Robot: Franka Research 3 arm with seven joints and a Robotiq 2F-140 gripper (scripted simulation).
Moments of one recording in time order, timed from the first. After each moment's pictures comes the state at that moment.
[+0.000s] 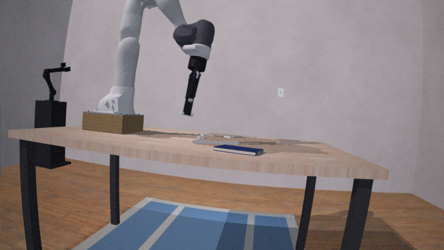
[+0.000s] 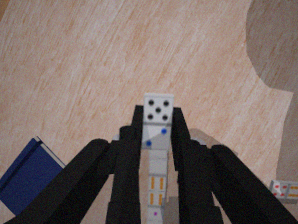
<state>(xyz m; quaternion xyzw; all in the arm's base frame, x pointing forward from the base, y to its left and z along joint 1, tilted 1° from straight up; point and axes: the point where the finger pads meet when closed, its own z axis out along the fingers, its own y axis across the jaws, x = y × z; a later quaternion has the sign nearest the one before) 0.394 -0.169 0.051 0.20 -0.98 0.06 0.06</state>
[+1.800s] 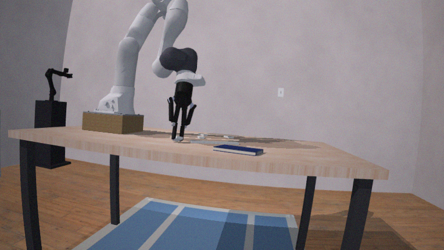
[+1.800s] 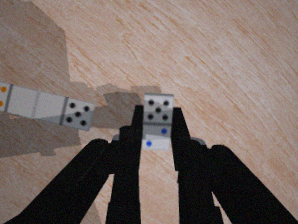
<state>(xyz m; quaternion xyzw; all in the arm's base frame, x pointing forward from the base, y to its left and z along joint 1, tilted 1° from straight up) 0.366 -0.190 -0.052 0.88 -0.43 0.10 0.16</state>
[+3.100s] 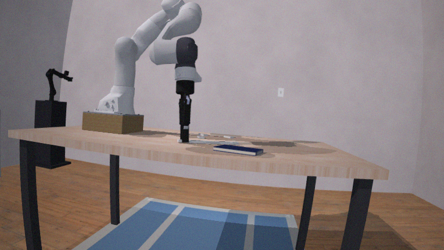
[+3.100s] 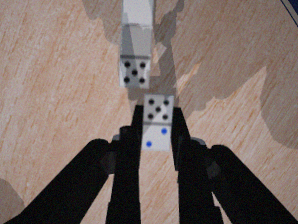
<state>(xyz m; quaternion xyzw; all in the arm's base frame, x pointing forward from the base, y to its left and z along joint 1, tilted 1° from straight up) 0.395 -0.198 -0.059 0.97 0.23 0.03 0.03</state>
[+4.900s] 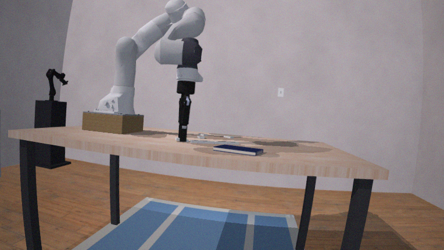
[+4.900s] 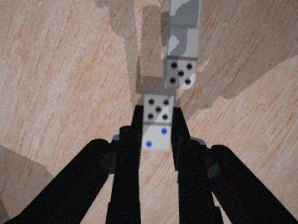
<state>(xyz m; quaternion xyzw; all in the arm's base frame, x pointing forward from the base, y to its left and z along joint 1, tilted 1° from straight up) 0.378 -0.165 -0.058 0.97 0.23 0.00 -0.01</state>
